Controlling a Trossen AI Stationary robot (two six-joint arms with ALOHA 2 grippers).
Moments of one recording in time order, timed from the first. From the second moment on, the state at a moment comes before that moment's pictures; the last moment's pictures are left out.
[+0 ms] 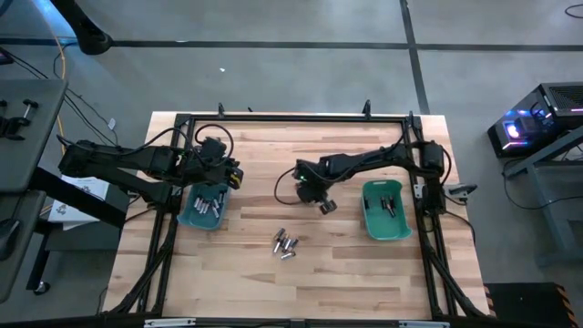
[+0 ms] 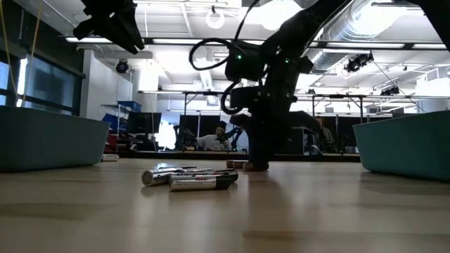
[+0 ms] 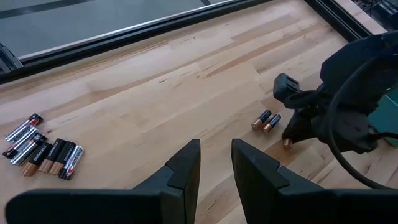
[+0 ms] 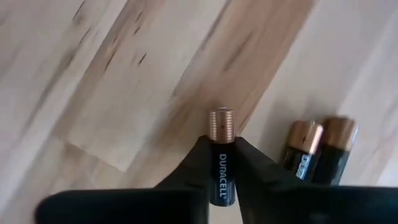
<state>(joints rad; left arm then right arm) -0.11 1.07 1.04 -0.91 -0.63 -0.96 -0.13 1.99 1.25 -0.54 -0.13 -0.67</state>
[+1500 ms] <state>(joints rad) -0.11 1.07 1.04 -0.92 -0.66 -0.89 0.16 0.95 0.79 -1.05 0.01 1.35</state>
